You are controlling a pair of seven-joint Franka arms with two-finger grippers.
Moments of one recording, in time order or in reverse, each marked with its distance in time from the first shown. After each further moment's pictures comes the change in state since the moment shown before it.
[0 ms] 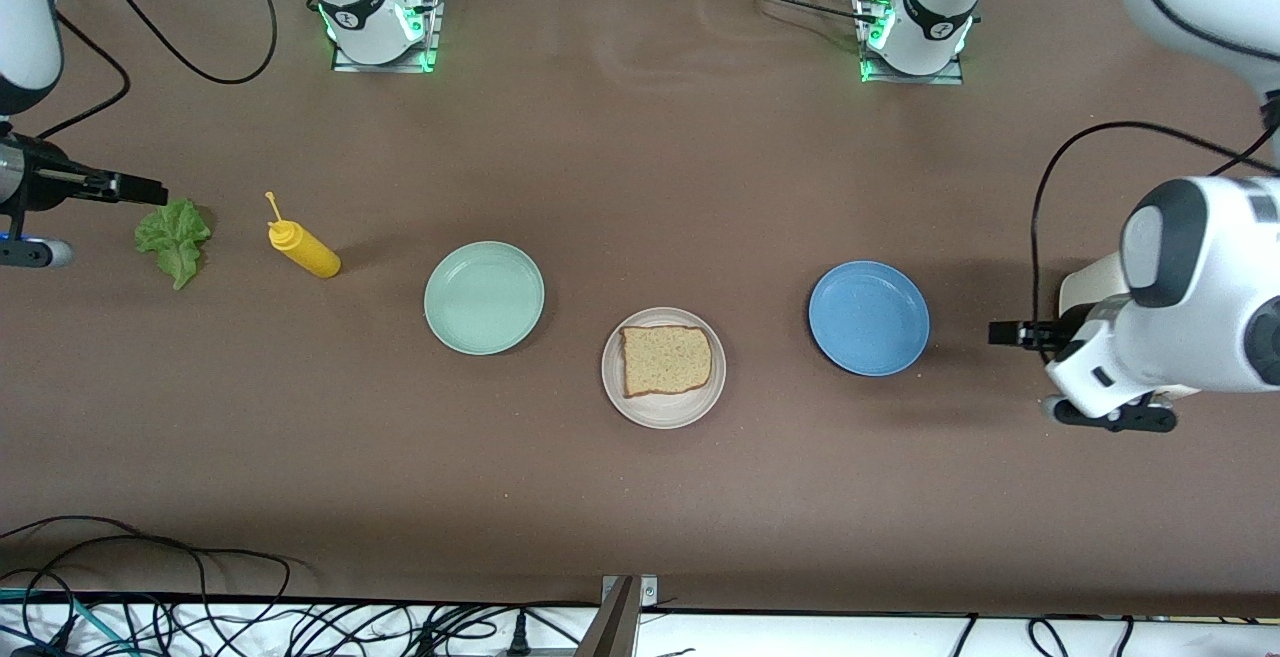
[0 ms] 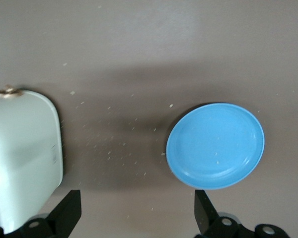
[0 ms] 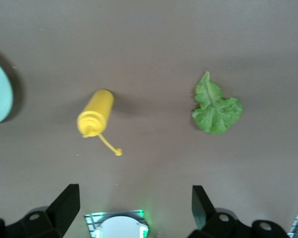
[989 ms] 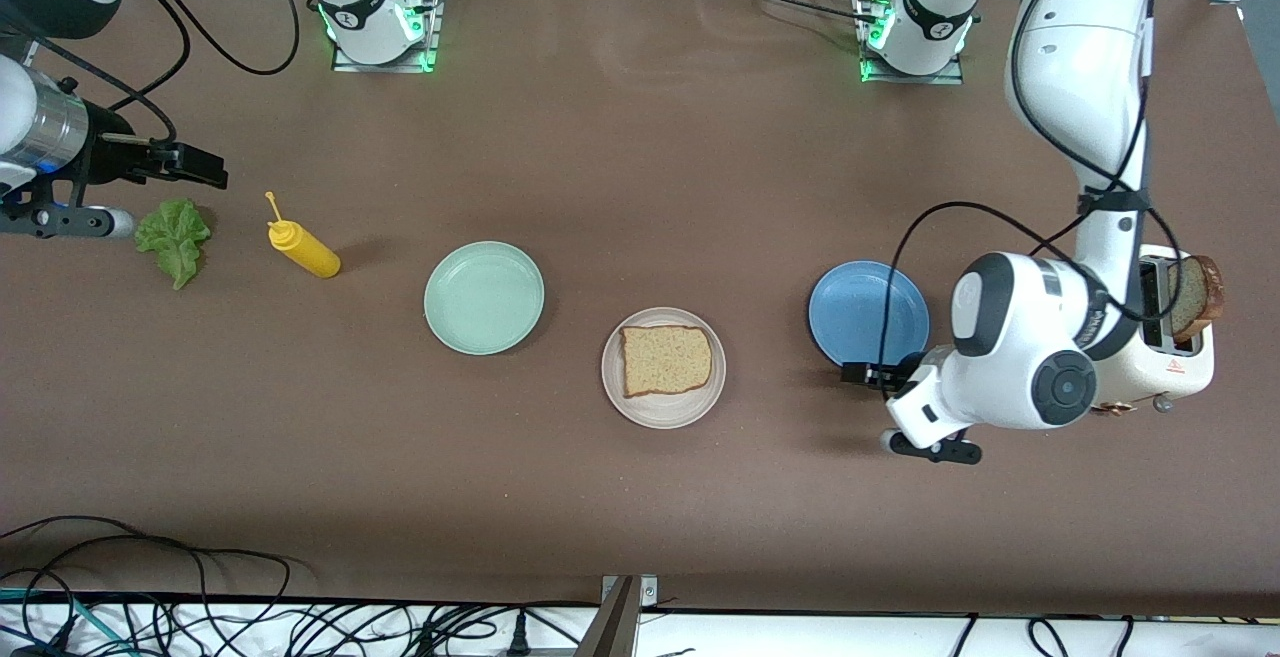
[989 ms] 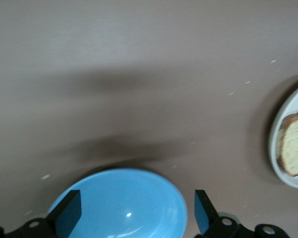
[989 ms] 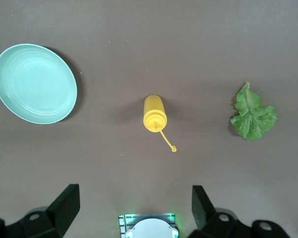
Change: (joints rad) left arm -0.129 0.214 -0.007 -0.007 -0.214 0.277 -0.004; right arm 0.135 -0.100 0.048 0.000 0.076 -0.015 0.162
